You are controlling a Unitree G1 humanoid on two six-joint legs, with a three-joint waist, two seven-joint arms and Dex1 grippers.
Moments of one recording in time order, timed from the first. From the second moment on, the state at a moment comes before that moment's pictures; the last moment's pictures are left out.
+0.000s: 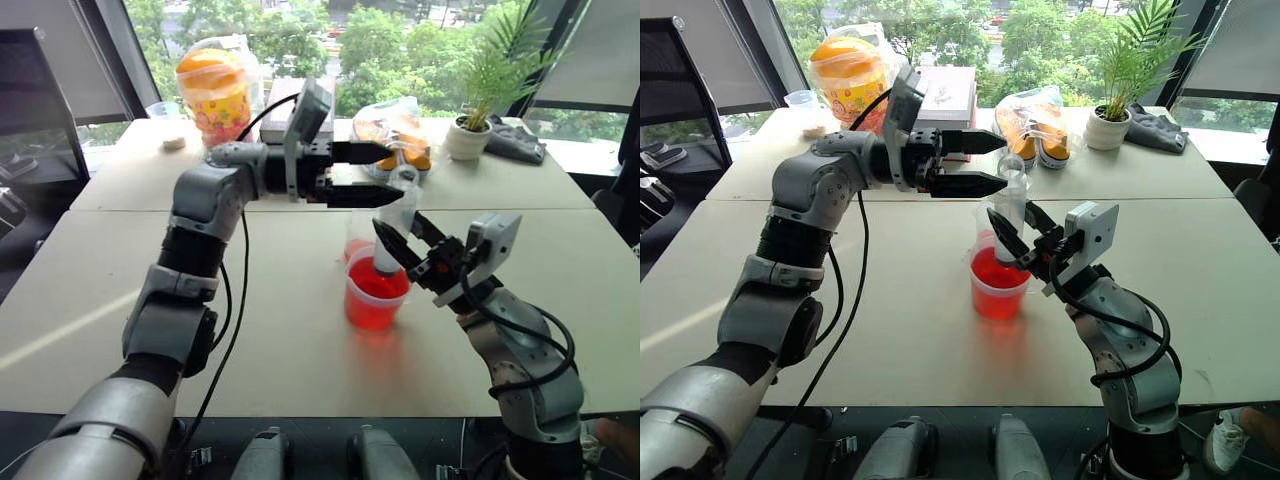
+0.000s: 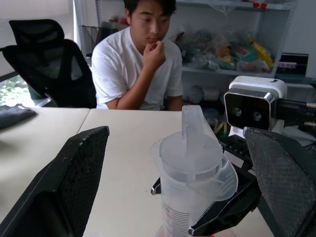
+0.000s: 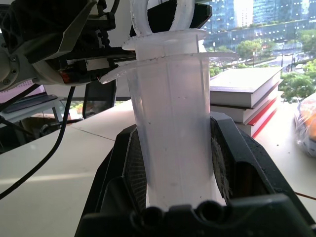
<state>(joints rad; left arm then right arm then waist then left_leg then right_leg) -1.15 0.25 -0.08 0.39 -0.51 0.57 -1.26 -0.17 -0.30 -0.08 -0.61 0.41 0.43 0.43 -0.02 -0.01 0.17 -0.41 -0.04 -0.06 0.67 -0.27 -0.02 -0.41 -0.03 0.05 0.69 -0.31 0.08</state>
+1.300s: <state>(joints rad) -1.26 0.22 -0.09 0.49 -0.51 0.56 -1.31 -0.14 -0.32 -0.06 -0.61 0.47 0.41 0.41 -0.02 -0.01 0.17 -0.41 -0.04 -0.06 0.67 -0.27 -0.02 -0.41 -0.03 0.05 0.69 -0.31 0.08</state>
